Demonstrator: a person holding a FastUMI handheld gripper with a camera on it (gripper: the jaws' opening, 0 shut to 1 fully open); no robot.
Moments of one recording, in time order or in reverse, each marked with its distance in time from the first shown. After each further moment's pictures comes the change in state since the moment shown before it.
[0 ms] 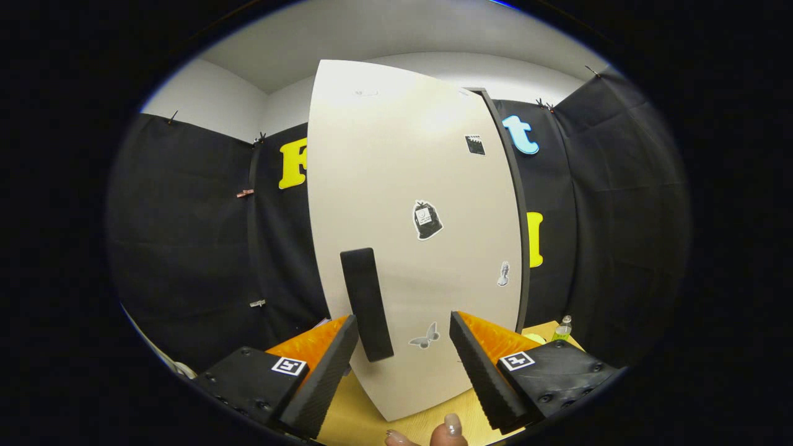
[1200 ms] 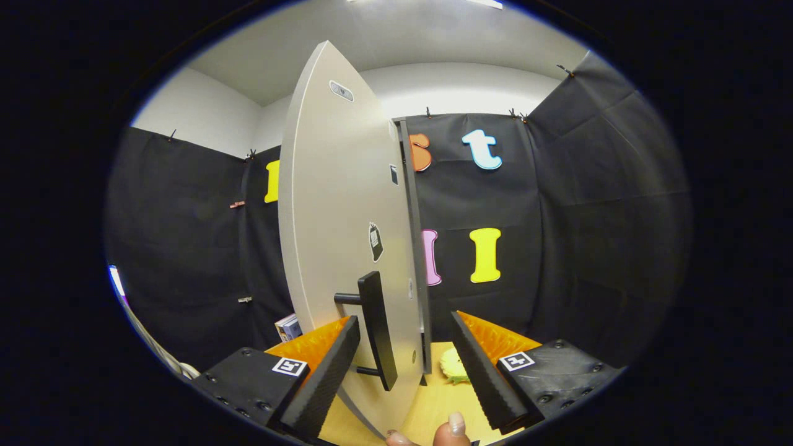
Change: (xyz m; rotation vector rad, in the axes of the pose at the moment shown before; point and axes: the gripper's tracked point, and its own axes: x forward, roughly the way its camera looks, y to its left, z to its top) arm -0.075 -0.179 0.047 -0.001 -0.038 0.029
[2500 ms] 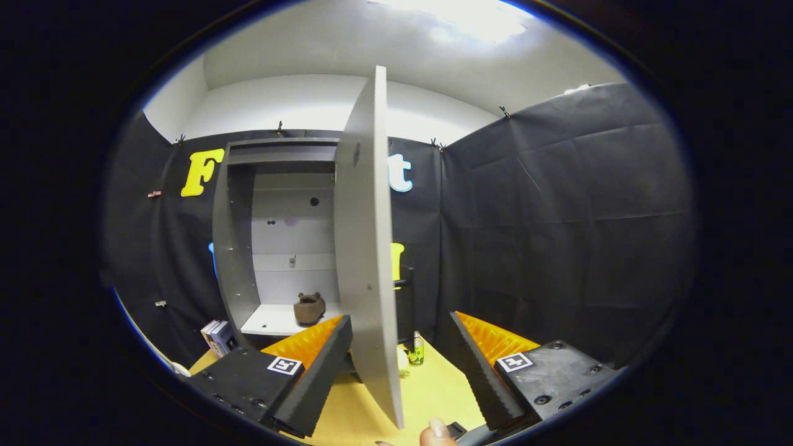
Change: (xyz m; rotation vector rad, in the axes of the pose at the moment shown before) arm -0.096 -0.021 0.021 -0.113 -0.090 -0.527
